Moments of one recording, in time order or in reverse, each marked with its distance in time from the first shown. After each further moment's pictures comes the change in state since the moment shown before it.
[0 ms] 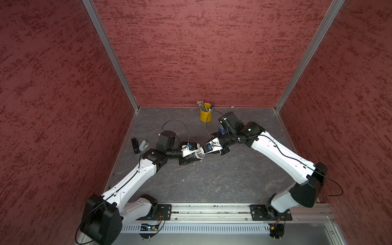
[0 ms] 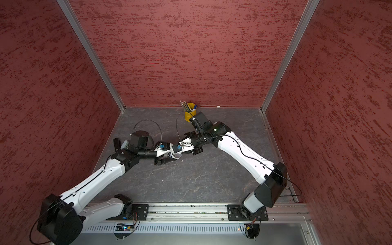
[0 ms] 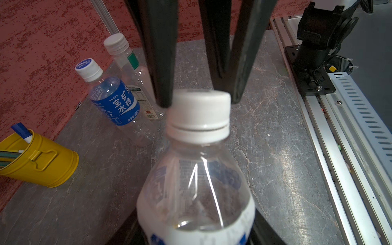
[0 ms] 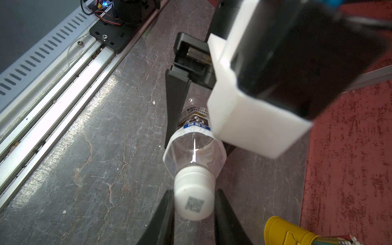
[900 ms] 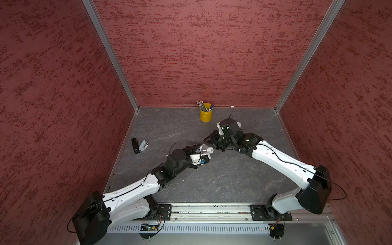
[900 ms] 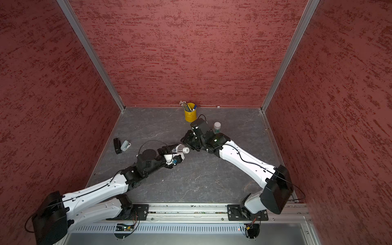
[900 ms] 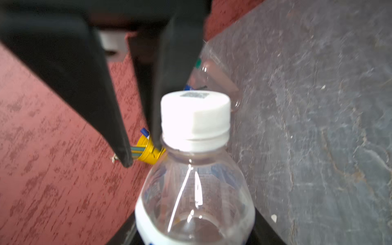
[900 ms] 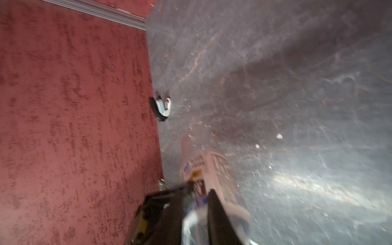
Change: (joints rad) left arm -0.377 -0.093 -0.276 0.599 -0.782 0.073; right arm 0.029 -0.120 -0.322 0.556 0.344 2.357
